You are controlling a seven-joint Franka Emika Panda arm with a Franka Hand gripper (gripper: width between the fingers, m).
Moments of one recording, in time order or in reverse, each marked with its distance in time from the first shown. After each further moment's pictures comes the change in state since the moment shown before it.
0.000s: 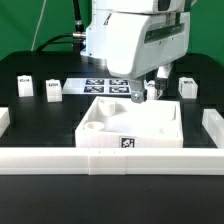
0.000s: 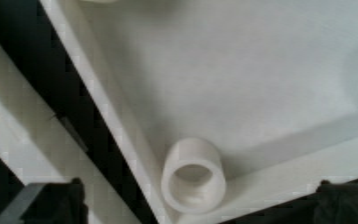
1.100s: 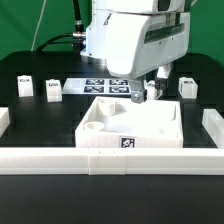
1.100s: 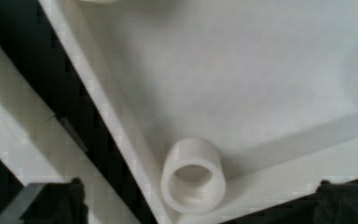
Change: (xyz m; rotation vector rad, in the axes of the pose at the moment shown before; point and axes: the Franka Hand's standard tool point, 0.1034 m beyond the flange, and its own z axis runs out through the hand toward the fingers) arm -0.002 -0.001 0.002 0.004 -0.002 -0.013
